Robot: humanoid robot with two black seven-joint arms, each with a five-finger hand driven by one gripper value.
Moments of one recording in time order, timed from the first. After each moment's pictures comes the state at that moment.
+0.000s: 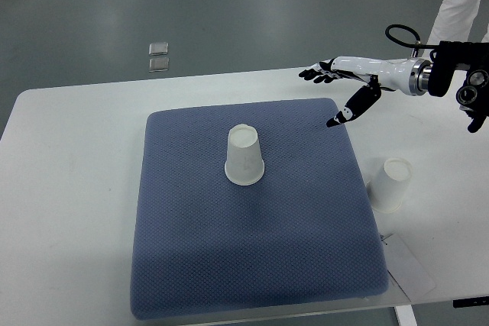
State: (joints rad) left arm -0.02 0.00 -0.05 -0.16 0.05 0.10 -0.04; right arm 1.09 -0.69 0.22 1.18 -1.06 0.30 0.14
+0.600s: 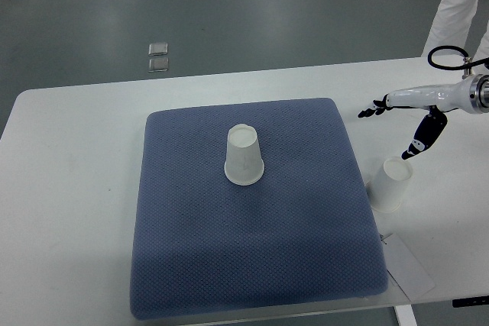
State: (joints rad) left arm -0.02 0.00 -0.05 -0.16 0.05 0.10 -0.04; right arm 1.15 -0.96 0.05 1.36 -1.28 0.38 0.15
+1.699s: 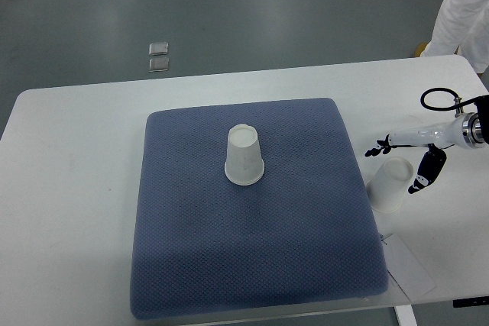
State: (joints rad) left arm -0.02 0.00 -0.05 -0.16 0.05 0.10 -0.04; right arm 1.08 -0.89 -0.05 1.31 -1.34 0.35 0.16
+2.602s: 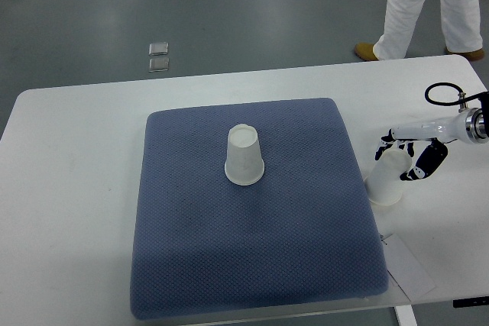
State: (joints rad) left arm -0.02 0.00 -0.05 -0.16 0.05 0.10 -0.04; right arm 1.10 -0.90 -0.02 1.28 -1.33 0.33 0.18
